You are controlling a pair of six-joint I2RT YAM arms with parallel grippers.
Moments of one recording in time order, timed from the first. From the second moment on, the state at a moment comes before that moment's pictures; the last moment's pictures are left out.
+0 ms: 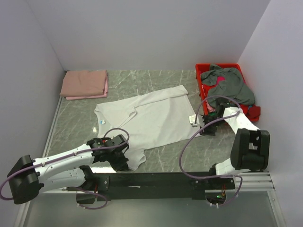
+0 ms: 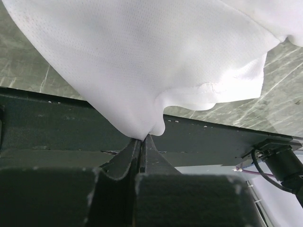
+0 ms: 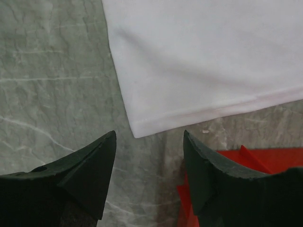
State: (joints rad) left arm -0.98 1.01 0.55 -0.81 0.07 -1.57; right arm -0.09 1.46 0.91 -0.92 -0.52 -1.74
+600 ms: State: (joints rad) left arm -0.95 0.96 0.55 -0.83 0.05 -1.54; right arm -0.12 1.63 0.92 -0.97 -0.49 -1.88
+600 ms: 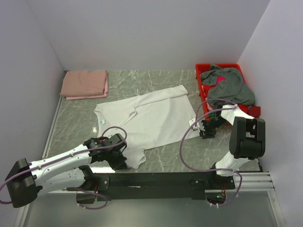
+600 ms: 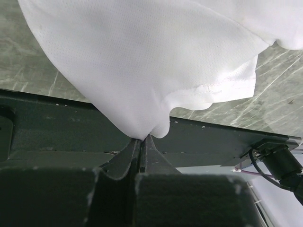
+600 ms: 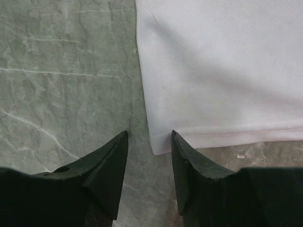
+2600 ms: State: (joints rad) left arm -0.14 1.14 1.02 -0.84 0.11 -0.93; right arm -0.01 1.63 1.05 -0.78 -0.36 -1.19
